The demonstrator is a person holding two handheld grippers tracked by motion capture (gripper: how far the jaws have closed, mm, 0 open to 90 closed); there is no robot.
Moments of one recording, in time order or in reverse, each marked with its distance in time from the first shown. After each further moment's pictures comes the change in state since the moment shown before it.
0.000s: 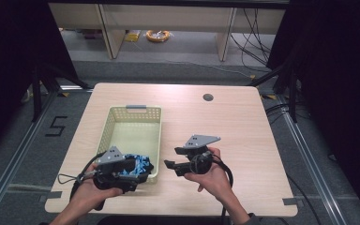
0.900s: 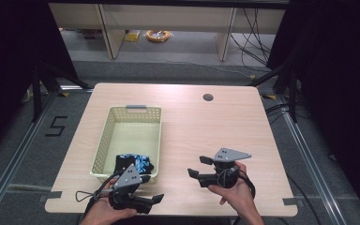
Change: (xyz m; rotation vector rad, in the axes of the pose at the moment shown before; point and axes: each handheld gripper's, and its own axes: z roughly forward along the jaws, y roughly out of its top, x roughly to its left) left arm -0.038 -0.029 0.024 -0.012 -0.092 0.058; right arm -0.014 -0.058 -0.047 -0.069 -0.078 0.110
